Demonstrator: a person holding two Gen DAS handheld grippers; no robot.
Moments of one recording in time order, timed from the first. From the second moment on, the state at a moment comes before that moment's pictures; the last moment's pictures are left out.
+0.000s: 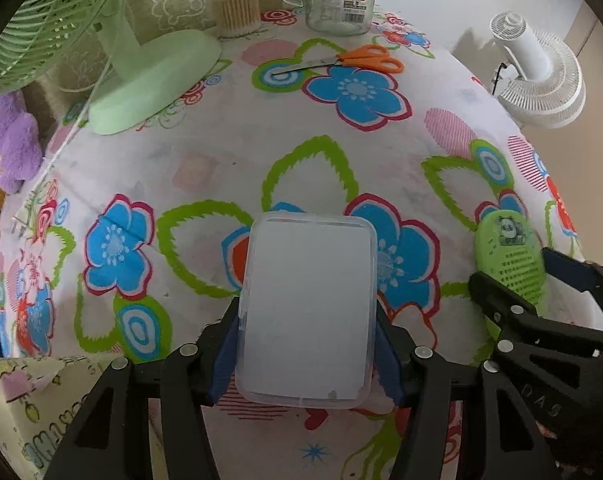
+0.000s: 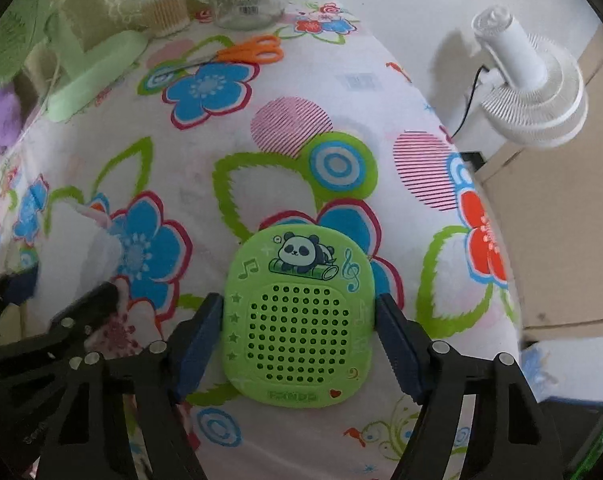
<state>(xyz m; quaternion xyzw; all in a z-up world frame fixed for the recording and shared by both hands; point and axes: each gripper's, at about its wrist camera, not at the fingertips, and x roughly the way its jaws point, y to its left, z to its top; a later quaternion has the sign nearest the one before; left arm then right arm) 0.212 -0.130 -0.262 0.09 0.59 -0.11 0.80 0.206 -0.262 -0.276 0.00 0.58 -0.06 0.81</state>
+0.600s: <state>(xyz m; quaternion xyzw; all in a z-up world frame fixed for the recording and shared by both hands) 0.177 -0.118 -0.224 0.07 0.57 -0.10 0.81 0.178 -0.256 -0.240 0.00 0.56 -0.06 0.83</state>
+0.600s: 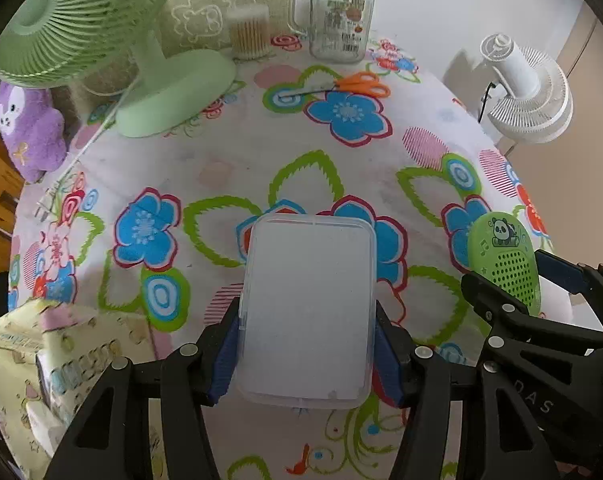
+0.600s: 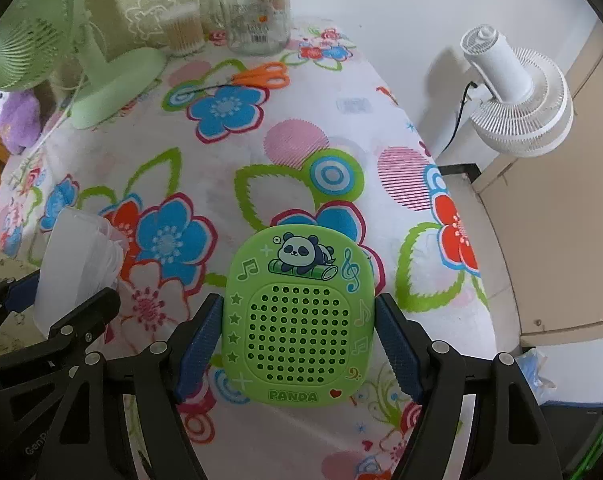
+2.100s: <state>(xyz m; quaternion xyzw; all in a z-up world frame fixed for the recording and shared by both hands) 0.097 -0.083 -0.118 0.04 0.50 -0.08 0.86 0.091 -0.213 -0.122 -0.01 0.49 -0.05 0.87</state>
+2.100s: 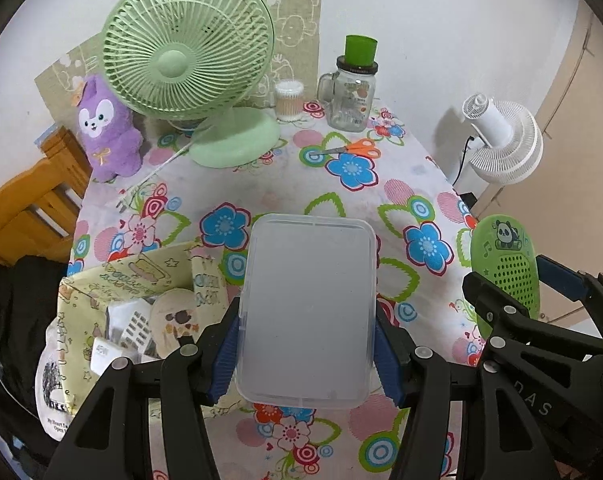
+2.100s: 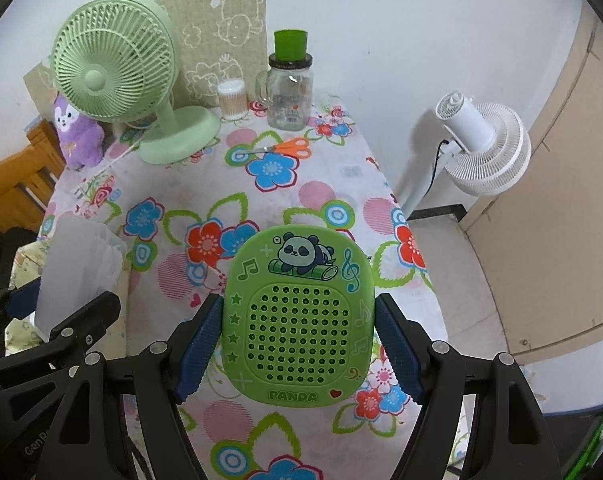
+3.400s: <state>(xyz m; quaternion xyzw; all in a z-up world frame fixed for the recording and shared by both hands) 0.074 0.015 -0.097 0.03 0.48 -0.06 0.88 0.077 -0.115 -0.106 -0.02 0.47 -0.02 0.88</state>
